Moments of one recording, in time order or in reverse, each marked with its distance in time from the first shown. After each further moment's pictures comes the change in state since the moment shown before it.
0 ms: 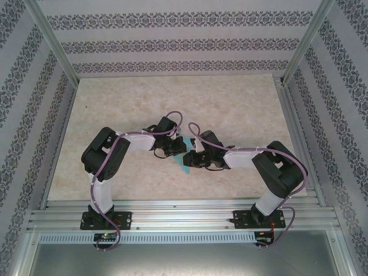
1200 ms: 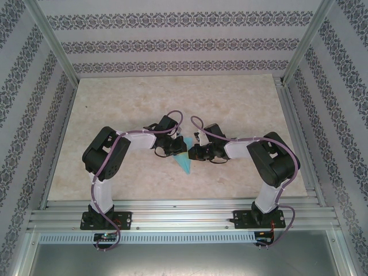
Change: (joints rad) left arm 0.000 0.008 0.040 -0.063 -0.004 -0.005; right arm -0.135 0.125 0.095 -0.061 -0.072 -0.165
